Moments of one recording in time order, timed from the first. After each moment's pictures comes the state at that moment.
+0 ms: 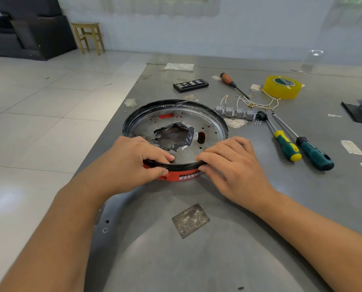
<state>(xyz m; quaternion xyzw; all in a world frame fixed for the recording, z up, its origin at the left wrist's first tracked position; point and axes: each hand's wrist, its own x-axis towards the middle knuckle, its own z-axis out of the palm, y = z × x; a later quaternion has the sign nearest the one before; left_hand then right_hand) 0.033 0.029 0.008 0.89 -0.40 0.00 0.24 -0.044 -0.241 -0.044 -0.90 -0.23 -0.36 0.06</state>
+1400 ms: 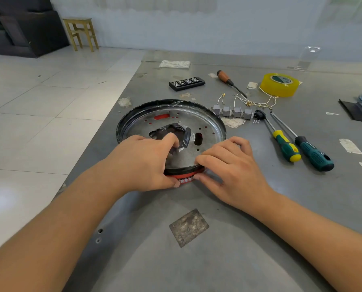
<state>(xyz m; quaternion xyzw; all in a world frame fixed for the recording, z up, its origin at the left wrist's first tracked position) 0.050 -0.013 0.009 0.92 -0.39 -0.01 0.00 -0.039 -0.240 -0.046 -0.90 -0.23 -0.38 0.05</state>
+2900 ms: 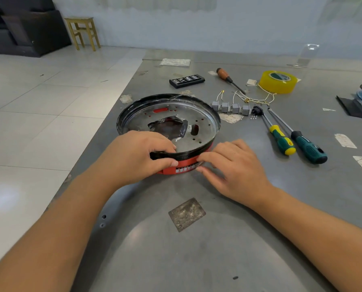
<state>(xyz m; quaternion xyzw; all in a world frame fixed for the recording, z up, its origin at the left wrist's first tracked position) 0.039 0.010 0.001 0.87 -0.43 0.08 0.24 -0.050 -0.244 -0.046 -0.89 -0.23 -0.40 0.05</state>
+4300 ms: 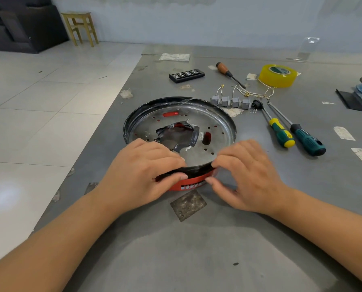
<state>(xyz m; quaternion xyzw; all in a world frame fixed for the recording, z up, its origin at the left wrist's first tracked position) -0.004 0.020 -0.025 0.79 -0.52 0.24 0.22 -0.085 -0.244 -0.036 -0.87 -0.29 -0.39 0.08</state>
